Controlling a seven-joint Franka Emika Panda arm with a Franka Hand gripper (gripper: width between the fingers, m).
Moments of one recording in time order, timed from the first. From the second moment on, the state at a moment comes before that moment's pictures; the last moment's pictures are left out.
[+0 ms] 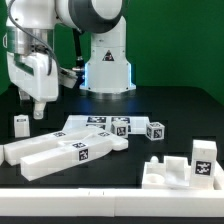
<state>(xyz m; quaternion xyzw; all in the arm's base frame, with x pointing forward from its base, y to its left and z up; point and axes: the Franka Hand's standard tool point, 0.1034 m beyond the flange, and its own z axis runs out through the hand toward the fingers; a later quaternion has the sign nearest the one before) 0.417 -0.175 0.060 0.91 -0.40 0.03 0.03</state>
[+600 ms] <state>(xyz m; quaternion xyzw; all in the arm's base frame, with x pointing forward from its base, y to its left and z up) 0.414 -0.171 0.062 0.99 -0.16 0.02 0.04</state>
